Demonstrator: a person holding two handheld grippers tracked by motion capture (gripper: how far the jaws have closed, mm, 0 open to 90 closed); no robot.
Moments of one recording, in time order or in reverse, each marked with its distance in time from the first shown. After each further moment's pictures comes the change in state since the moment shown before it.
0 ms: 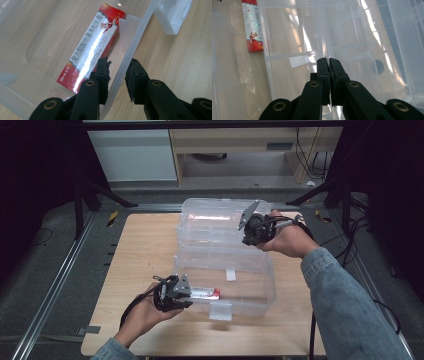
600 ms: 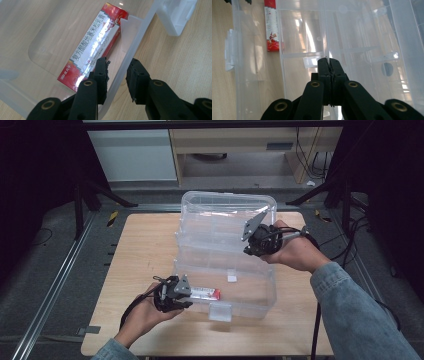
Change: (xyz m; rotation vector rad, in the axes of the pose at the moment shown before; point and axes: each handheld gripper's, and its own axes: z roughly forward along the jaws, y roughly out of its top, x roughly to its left) left arm -0.001 0.000 0.001 0.002 0.011 -0.001; right arm 0.030 -0.011 -0.016 -0.049 0.022 -0.009
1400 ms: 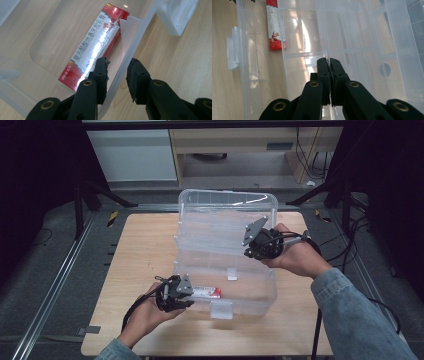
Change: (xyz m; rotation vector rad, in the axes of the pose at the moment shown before) left arm -0.002 0.006 0.004 -0.007 0.031 -0.021; right arm 0.007 -0.003 0.001 -0.008 -0.029 -0.028
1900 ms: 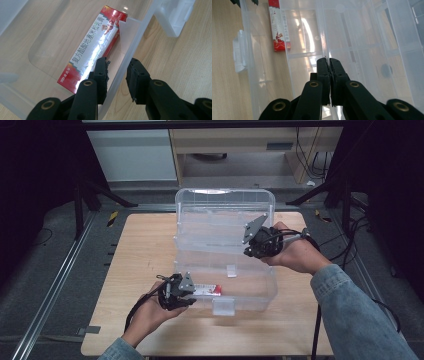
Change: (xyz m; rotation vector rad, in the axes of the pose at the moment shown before) left arm 0.002 0.002 0.003 -0.013 0.004 -0.023; right arm -0.003 -0.001 0.002 -0.005 0.023 0.003
